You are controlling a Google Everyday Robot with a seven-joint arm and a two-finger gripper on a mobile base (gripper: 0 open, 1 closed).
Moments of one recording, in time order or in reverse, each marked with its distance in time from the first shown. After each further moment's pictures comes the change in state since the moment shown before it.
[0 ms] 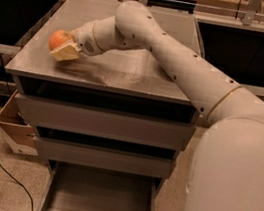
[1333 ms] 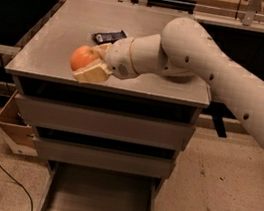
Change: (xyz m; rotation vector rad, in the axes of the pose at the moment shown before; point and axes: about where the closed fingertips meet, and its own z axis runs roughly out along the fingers) arm 0.023 0.086 -0.121 0.001 -0.028 -0.031
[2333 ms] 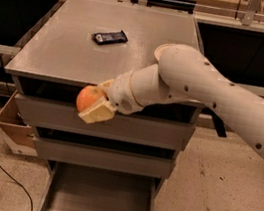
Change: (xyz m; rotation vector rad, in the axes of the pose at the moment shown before) arm 0.070 0.068 -0.006 -0.072 0.192 0.050
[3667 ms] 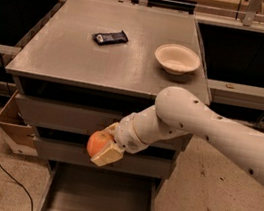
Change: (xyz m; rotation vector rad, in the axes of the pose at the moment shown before) arm 0.118 0.055 0.031 -0.127 0.163 0.043
